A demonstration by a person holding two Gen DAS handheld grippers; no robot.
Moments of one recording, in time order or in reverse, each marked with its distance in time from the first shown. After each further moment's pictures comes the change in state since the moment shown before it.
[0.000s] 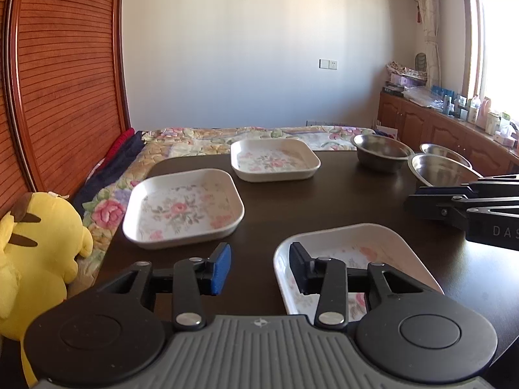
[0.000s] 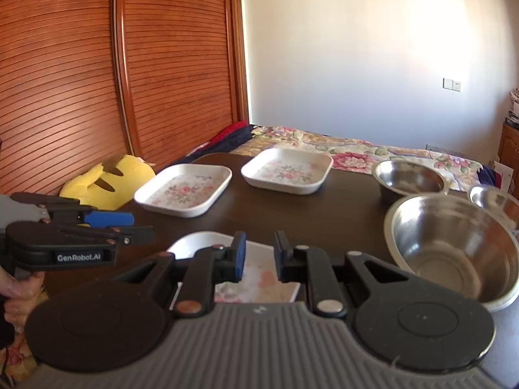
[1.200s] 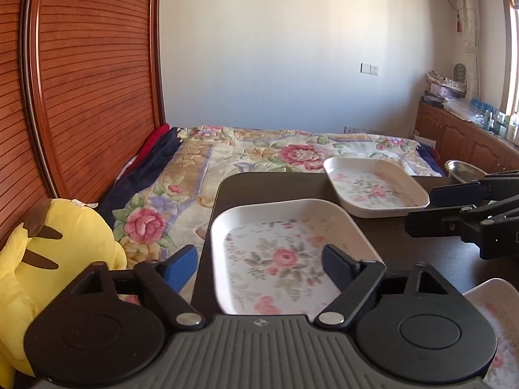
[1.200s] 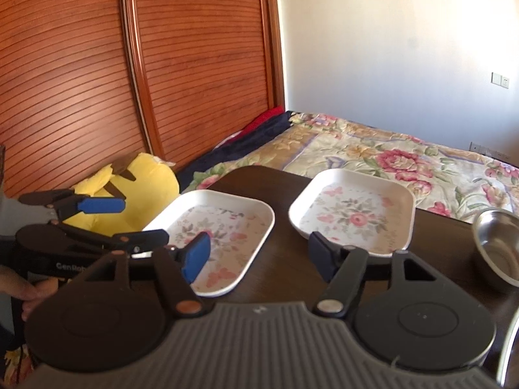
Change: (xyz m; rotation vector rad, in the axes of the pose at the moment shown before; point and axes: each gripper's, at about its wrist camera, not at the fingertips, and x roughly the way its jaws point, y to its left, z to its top) left arm 0.080 0.114 0.038 -0.057 0.013 0.085; right arm 0.122 0.032 0.067 -0.031 0.114 0.131
